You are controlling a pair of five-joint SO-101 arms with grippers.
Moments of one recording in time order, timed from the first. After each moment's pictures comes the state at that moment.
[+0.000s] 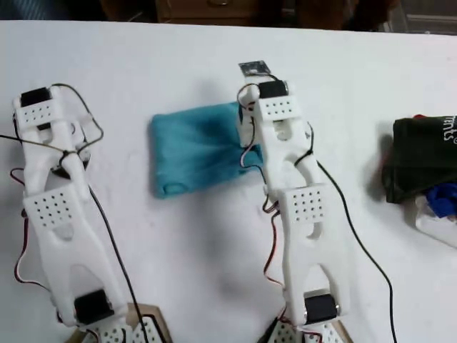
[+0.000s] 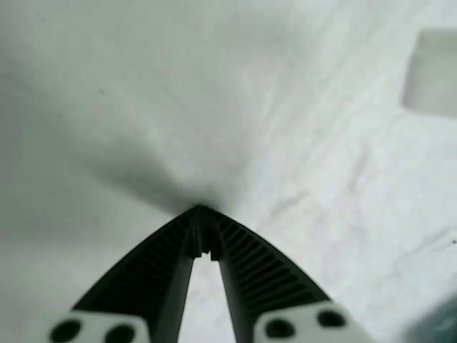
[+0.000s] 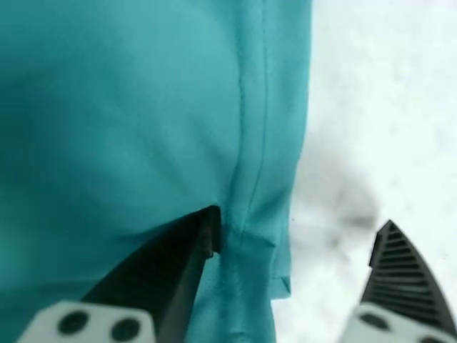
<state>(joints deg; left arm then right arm) -27.1 57.5 -48.3 99.5 7.3 -14.2 63.8 -62.9 93.8 2.3</state>
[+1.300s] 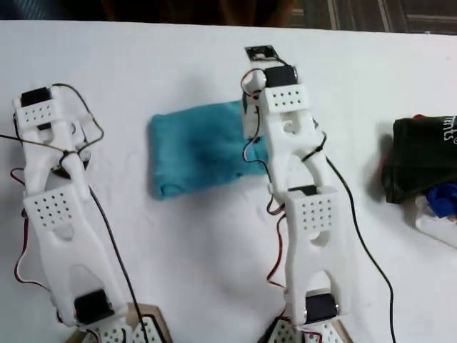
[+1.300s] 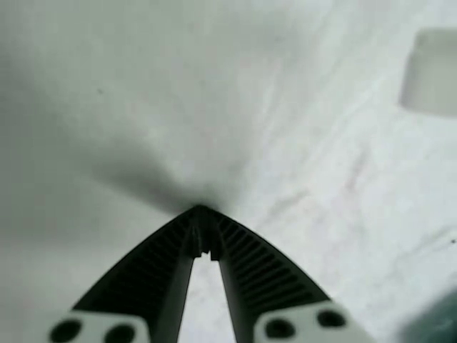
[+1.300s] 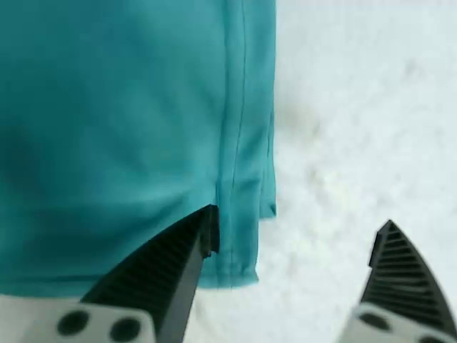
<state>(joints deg) -26.9 57.5 -48.3 99.5 7.3 -14.1 47.3 -54.0 100.0 1.5</state>
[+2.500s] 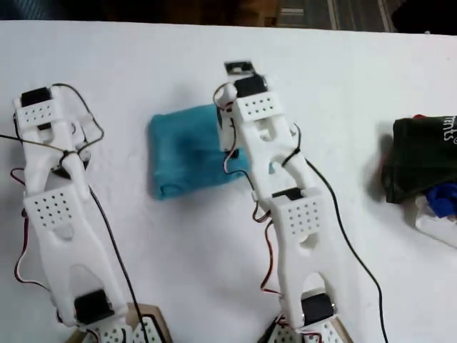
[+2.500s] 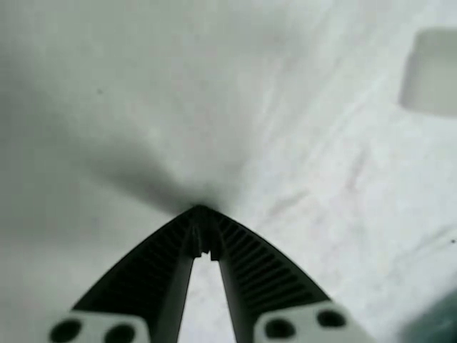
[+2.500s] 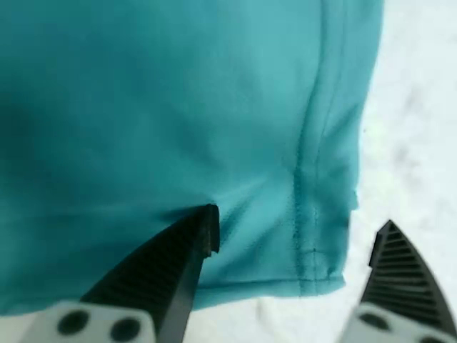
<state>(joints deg) -26.9 57.5 -48.3 99.5 7.3 -20.9 49.9 -49.2 97.8 -8.4</state>
